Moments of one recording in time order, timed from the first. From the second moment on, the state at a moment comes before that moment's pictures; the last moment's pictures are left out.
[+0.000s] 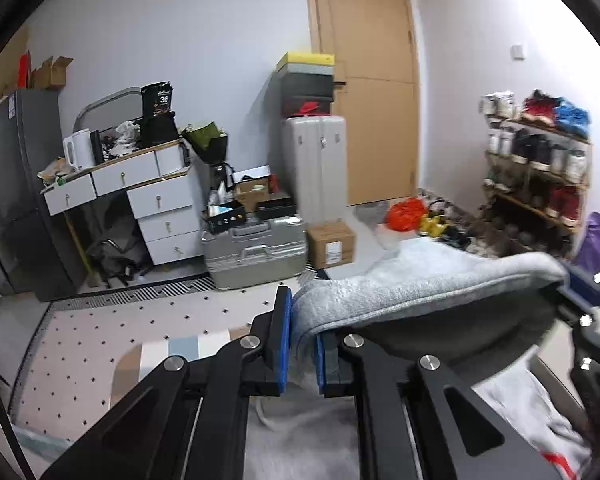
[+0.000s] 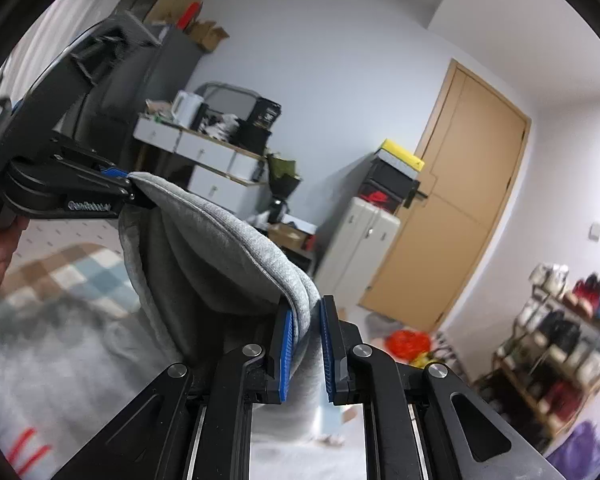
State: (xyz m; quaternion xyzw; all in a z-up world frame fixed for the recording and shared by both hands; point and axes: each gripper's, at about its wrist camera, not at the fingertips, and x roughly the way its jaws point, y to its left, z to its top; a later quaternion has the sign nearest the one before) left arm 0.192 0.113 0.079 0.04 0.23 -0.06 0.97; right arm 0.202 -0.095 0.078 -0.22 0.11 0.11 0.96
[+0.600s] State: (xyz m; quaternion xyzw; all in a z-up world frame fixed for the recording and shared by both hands) left arm 0.079 0.076 -0.056 0.02 0.40 -0.17 0.90; right arm 0.068 -0.129 -0.064 -0.09 0.37 0.13 0.92
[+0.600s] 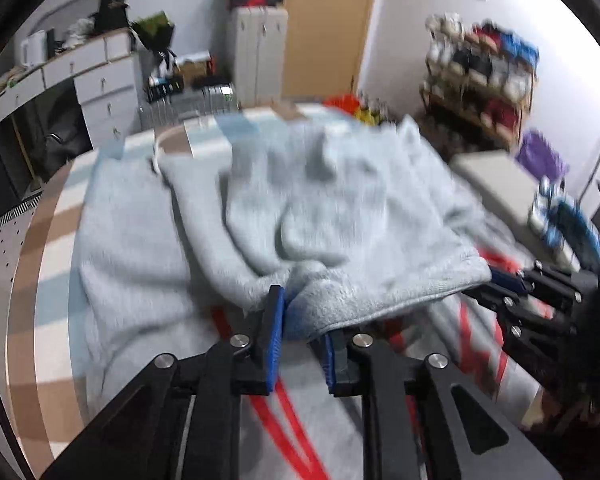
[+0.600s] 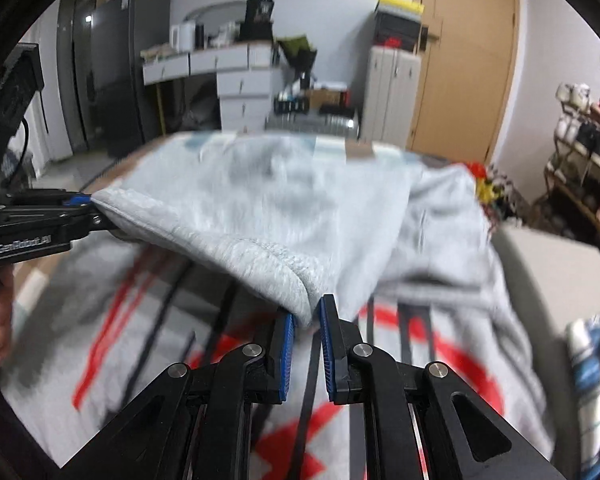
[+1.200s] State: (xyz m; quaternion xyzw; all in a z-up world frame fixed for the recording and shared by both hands) left arm 0.072 0.113 -0.072 -0.04 0.43 -0.14 0.89; right arm 0.080 -0.136 0.006 -0.06 0.34 0.23 0.91
